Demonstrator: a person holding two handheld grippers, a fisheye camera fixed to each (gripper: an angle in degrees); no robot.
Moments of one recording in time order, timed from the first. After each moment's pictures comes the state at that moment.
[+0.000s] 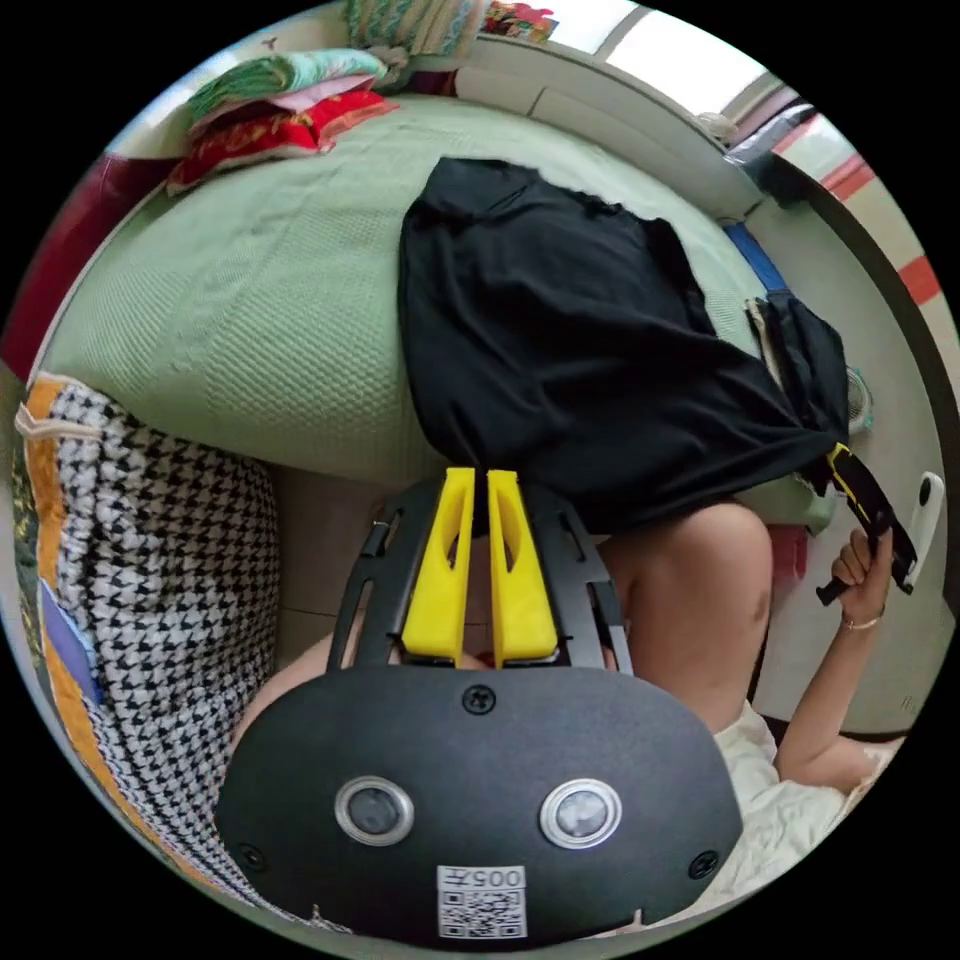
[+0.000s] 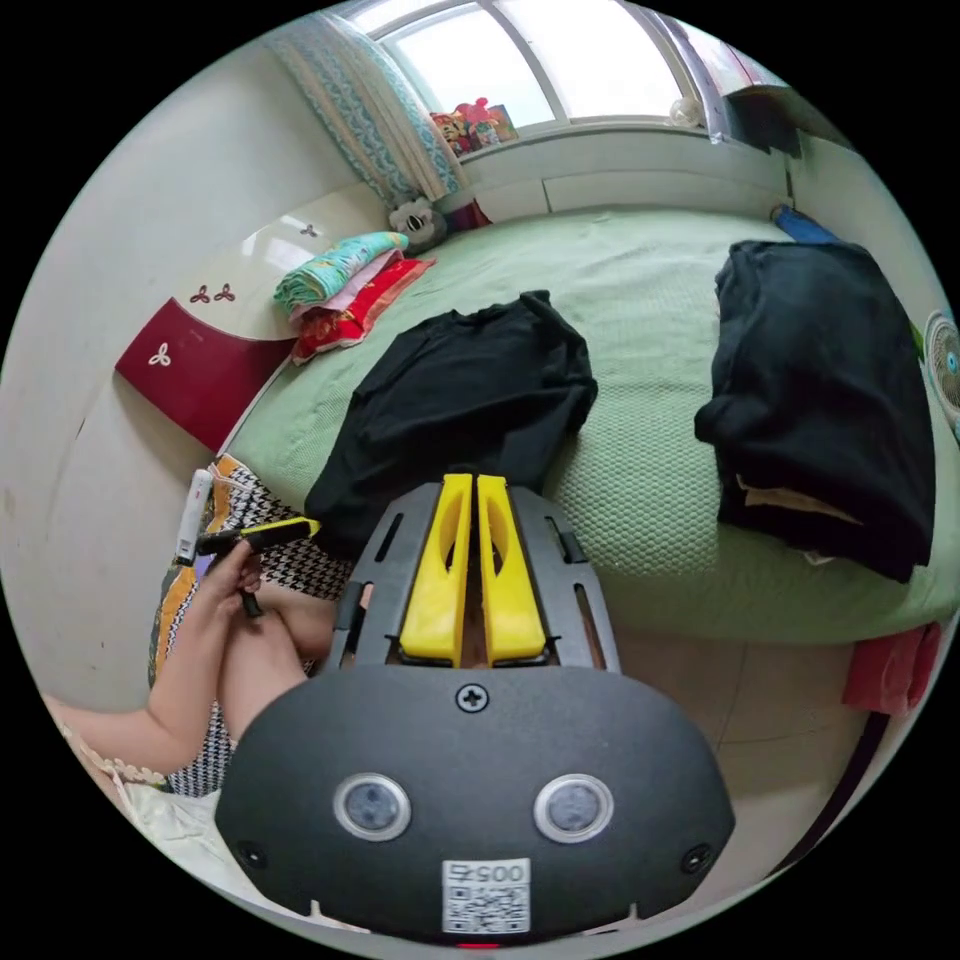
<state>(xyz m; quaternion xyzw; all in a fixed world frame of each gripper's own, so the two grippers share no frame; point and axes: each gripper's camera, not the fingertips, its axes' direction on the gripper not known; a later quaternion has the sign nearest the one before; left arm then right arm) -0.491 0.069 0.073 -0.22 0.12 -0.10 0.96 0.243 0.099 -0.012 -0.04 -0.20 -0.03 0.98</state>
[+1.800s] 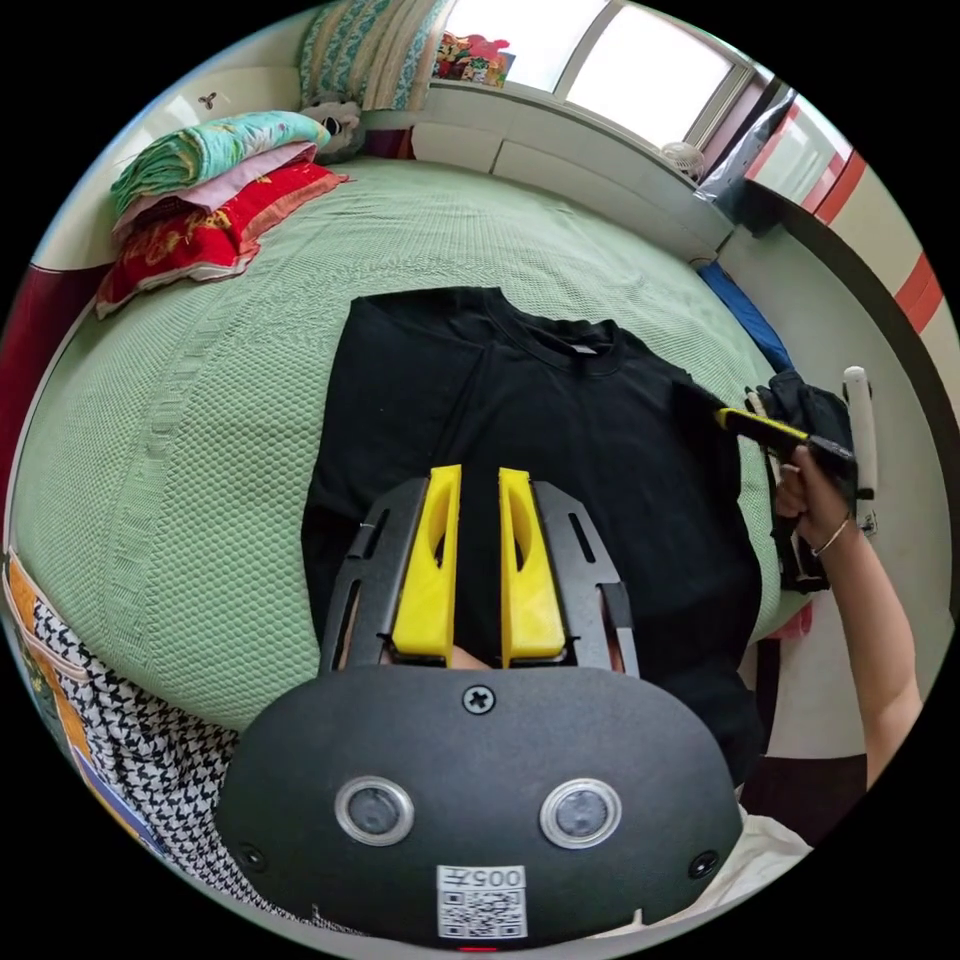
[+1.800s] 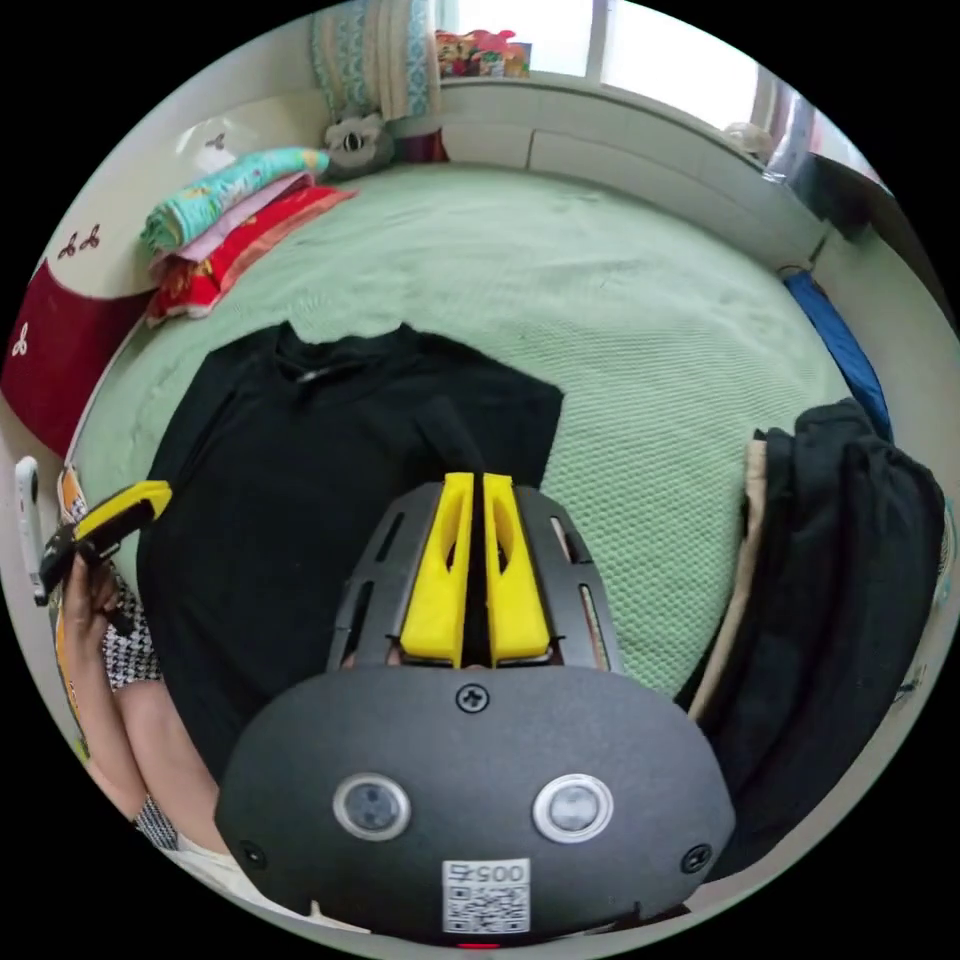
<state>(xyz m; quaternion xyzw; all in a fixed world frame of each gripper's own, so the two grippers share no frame) -0.469 -0.109 0.234 -0.14 0.13 -0.10 0.98 0.094 -0.187 0.203 -0.10 -0.03 -0.10 0.99</state>
